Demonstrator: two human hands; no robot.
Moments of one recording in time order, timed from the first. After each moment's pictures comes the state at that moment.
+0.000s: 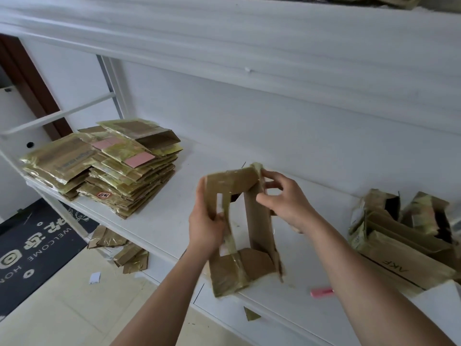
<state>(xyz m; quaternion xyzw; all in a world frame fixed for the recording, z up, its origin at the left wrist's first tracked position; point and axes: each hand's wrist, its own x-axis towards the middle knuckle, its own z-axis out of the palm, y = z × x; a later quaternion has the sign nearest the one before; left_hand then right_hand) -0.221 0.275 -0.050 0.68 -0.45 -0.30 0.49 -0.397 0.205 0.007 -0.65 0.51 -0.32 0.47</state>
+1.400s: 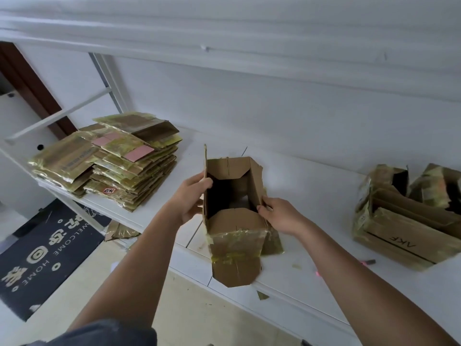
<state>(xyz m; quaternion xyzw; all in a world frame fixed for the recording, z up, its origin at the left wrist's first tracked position) -0.170 0.232 -0.039 0.63 -0.35 -0.56 0.40 -0.408 0.209 -0.061 -0.71 0.57 -0.08 0.41</state>
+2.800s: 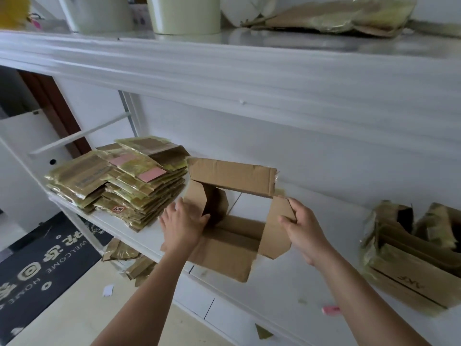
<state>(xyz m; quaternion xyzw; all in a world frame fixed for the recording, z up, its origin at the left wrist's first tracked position) -0.161 0.254 -0.057 0.86 -0.43 -0.10 0.27 -0.418 0.215 -0.030 -0.63 0.55 -0.34 0.43</state>
